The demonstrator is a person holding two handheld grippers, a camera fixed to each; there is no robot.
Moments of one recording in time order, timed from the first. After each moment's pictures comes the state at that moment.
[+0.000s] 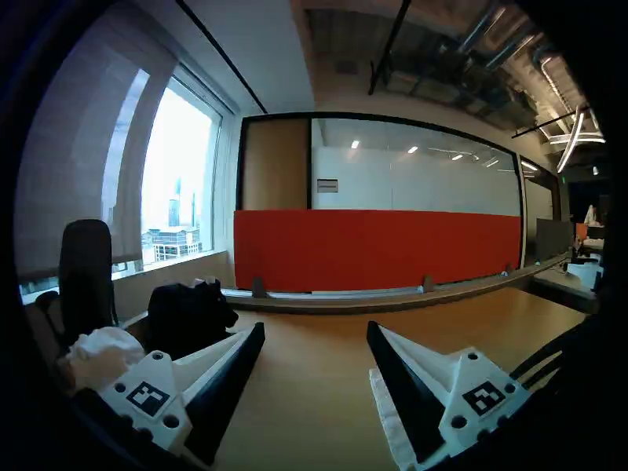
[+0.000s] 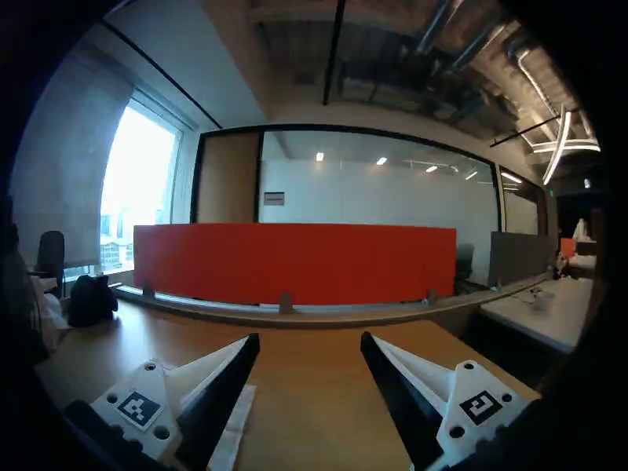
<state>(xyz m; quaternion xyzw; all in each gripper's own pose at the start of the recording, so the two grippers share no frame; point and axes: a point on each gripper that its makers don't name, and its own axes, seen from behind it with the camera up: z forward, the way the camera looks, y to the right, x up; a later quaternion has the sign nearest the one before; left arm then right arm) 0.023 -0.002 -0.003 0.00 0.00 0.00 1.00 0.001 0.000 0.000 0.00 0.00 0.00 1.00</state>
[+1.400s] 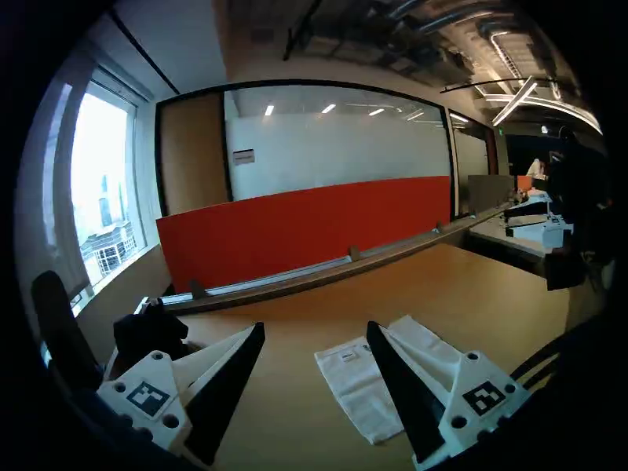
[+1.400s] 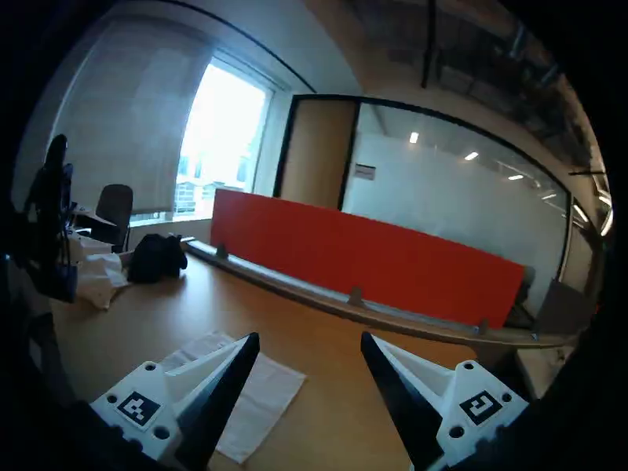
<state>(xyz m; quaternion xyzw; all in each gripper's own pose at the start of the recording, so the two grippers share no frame) 0.071 0.066 -0.027 -0.18 -0.09 0.08 0.98 0.052 -0.068 -0.025 0.19 -0.09 -0.11 0.97</state>
